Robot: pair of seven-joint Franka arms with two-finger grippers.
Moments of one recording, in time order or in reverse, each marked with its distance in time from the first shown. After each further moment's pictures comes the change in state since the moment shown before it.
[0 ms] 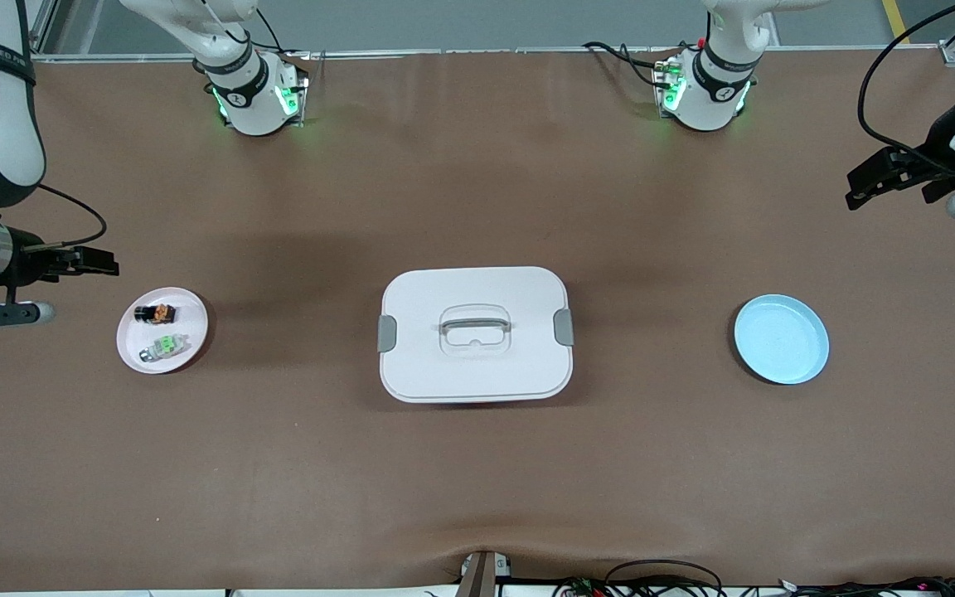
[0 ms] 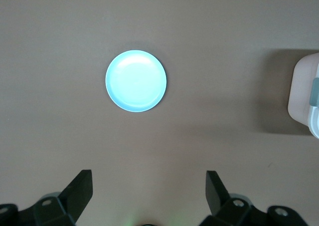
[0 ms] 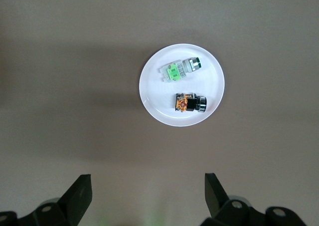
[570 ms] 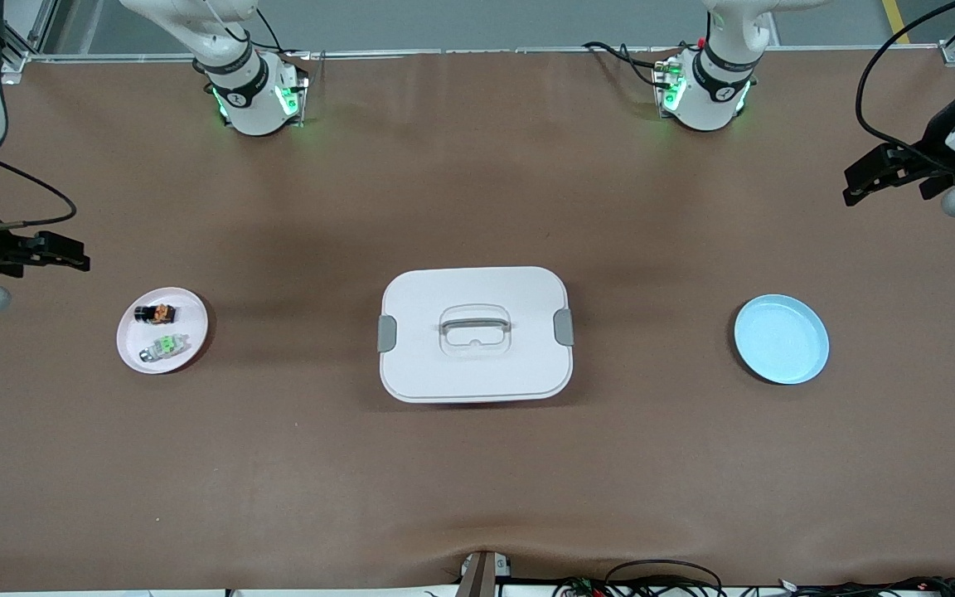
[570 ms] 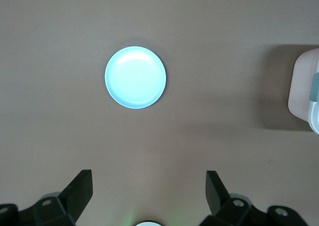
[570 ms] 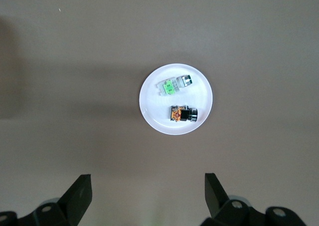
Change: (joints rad) left arm -0.003 -0.006 -0.003 0.000 0.000 -0.020 0.000; right arm 0.005 -0.028 0.002 0.105 0.000 -0.042 0.000
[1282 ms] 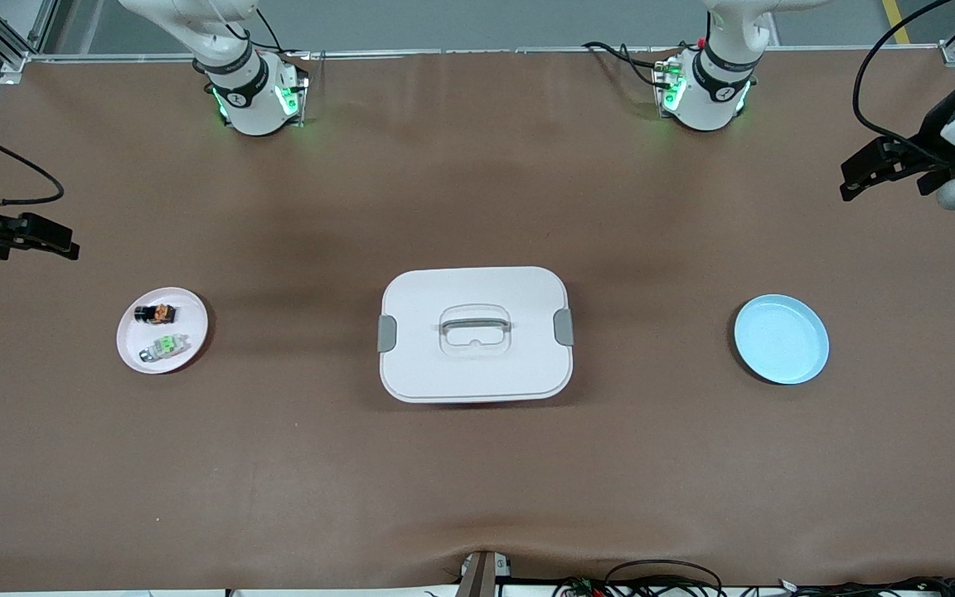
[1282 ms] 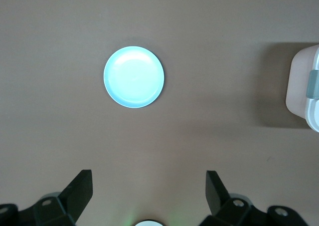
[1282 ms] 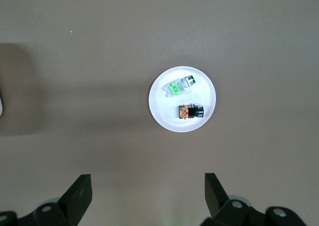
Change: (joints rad) left arm -0.001 -0.007 -0.010 0.000 0.000 -0.003 0.001; right arm 0.028 -0.052 0.006 0.030 0.020 -0.048 0.157
